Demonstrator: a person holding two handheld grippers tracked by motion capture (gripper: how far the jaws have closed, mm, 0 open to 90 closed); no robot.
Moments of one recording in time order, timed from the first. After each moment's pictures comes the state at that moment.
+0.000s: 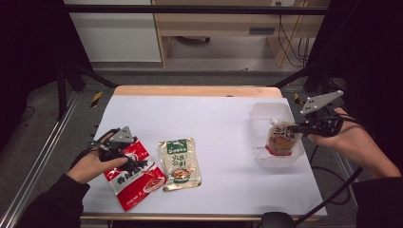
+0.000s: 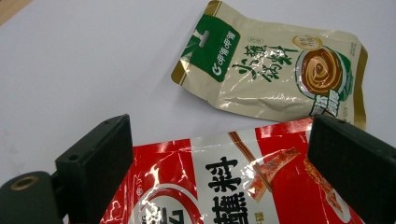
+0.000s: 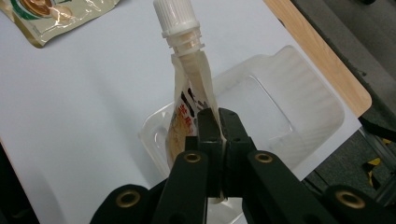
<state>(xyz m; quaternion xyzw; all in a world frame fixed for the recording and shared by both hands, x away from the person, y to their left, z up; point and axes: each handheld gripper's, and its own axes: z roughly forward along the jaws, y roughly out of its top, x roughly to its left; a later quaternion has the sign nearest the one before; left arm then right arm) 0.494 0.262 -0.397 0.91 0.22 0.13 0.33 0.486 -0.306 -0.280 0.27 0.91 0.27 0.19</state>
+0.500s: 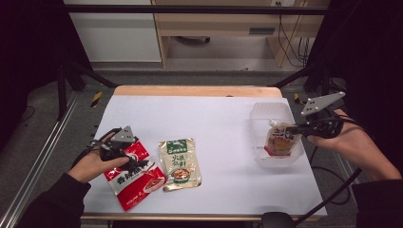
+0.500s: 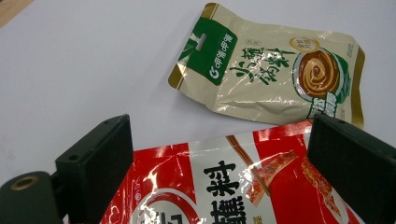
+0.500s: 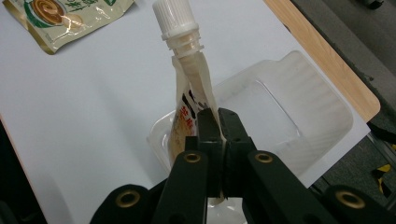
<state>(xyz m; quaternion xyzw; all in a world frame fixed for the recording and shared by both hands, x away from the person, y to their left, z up) 0.494 0.259 -0.395 0.91 0.22 0.13 0.33 0.482 -0.305 -0.280 0.26 0.90 0.29 0.18</state>
